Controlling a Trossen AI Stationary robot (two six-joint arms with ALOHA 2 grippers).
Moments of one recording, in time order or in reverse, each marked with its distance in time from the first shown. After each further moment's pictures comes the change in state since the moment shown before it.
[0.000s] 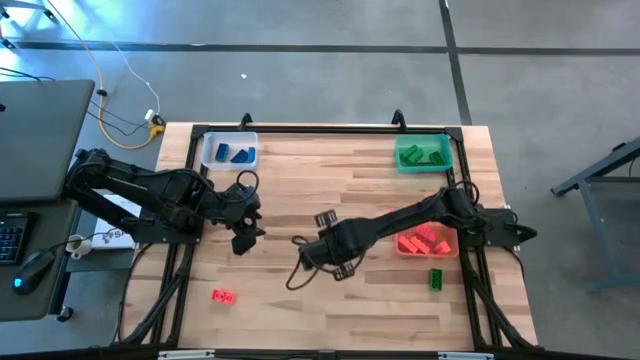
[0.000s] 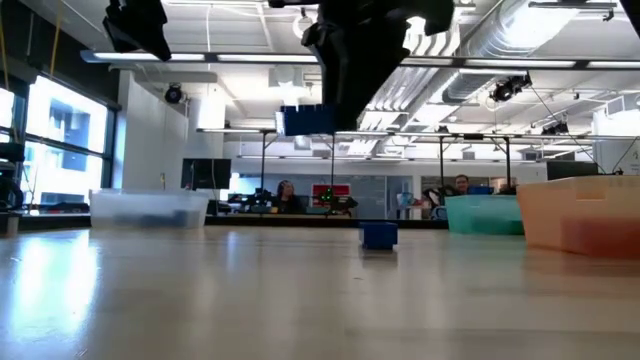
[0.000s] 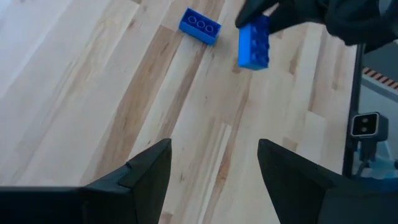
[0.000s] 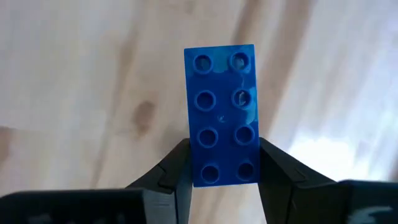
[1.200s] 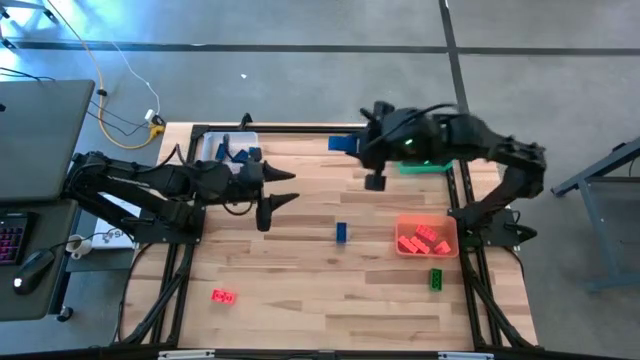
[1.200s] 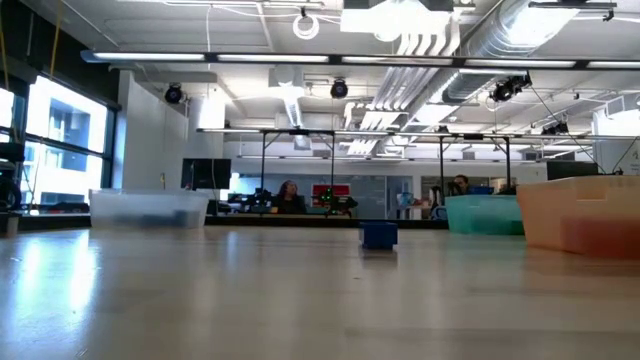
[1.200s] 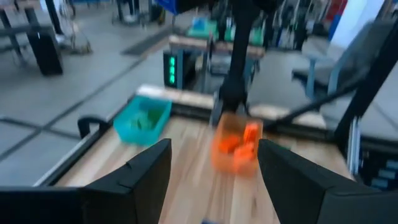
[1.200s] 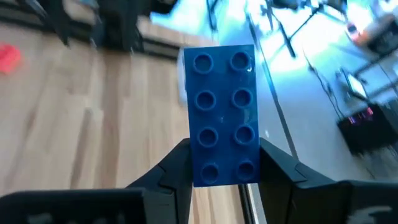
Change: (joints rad) left arm 0.106 0.000 0.000 0.708 -0.216 0.493; right arm -0.301 -0.588 0.052 0.144 0.048 -0.192
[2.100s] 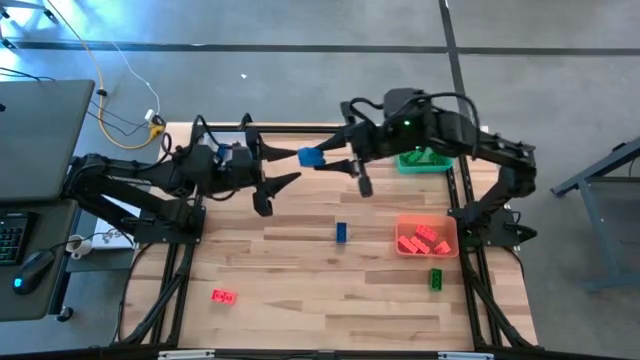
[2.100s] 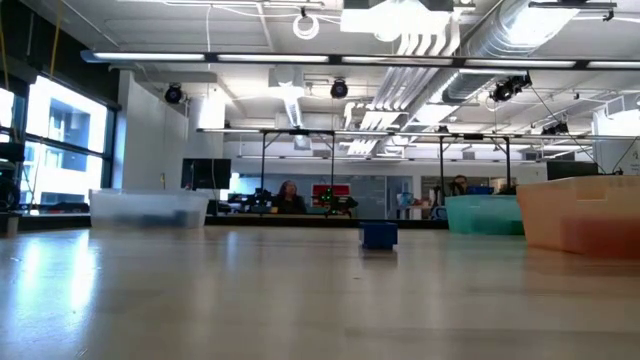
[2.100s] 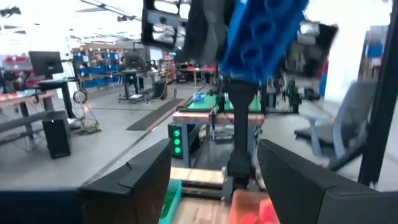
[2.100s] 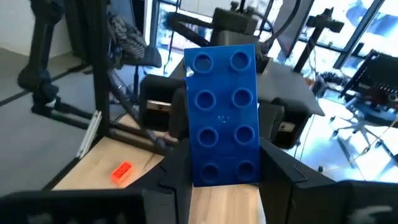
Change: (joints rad) left arm 0.075 0.000 0.000 0.342 0.078 0.219; right arm -0.072 0.050 -0.001 0.442 -0.586 -0.013
